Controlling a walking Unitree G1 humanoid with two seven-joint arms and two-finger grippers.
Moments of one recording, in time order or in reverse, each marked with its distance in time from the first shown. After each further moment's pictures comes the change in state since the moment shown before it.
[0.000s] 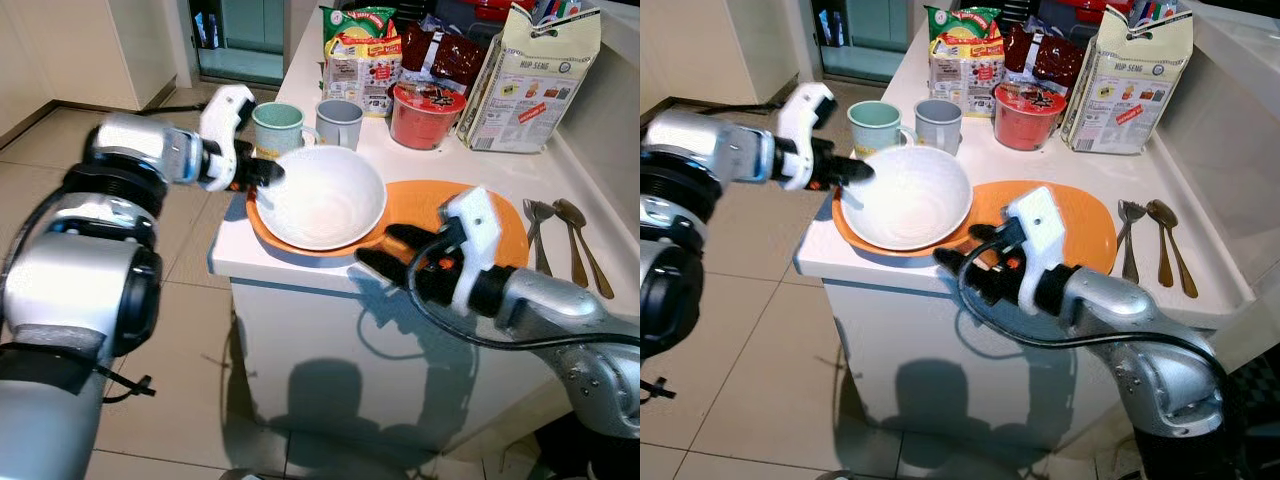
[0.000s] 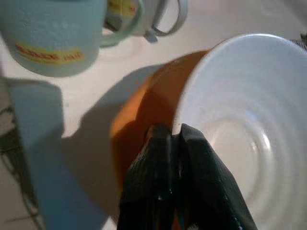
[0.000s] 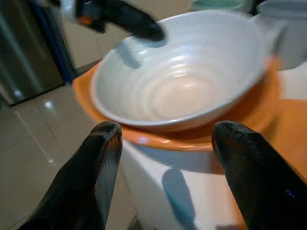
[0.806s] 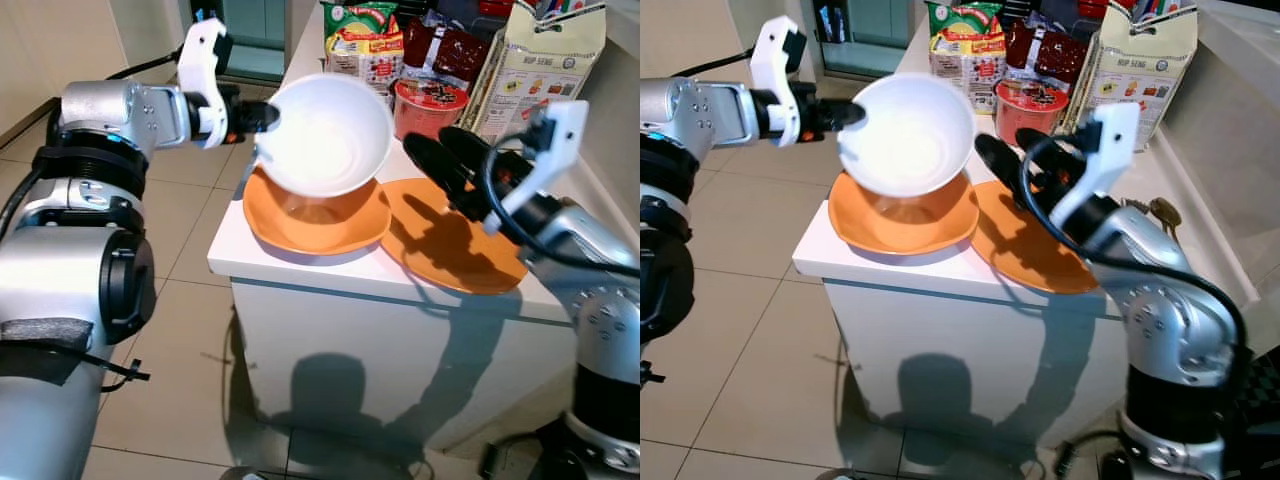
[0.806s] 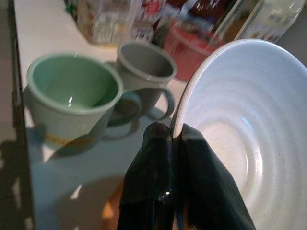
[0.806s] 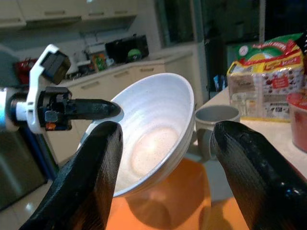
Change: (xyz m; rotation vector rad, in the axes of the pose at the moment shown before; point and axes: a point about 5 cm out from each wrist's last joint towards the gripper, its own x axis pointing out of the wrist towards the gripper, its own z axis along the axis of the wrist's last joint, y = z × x) left arm -0.017 -0.013 0.044 -0.059 -0.289 -0.001; right arm 0.004 -0.030 0.058 0.139 -0.391 -0.176
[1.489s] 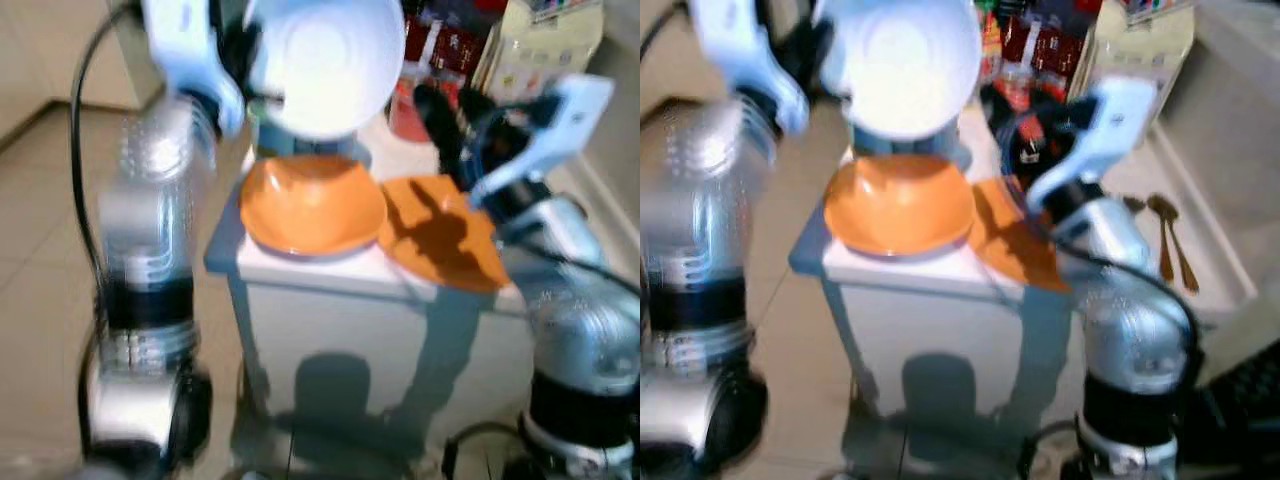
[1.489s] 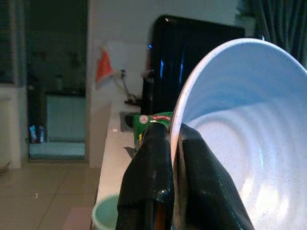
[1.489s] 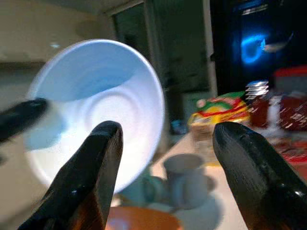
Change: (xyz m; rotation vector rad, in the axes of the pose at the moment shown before) left arm -0.038 -0.061 -0.019 0.320 -0.682 0.289; right arm 0.012 0.027 0.009 -0.133 -0.197 -0.162
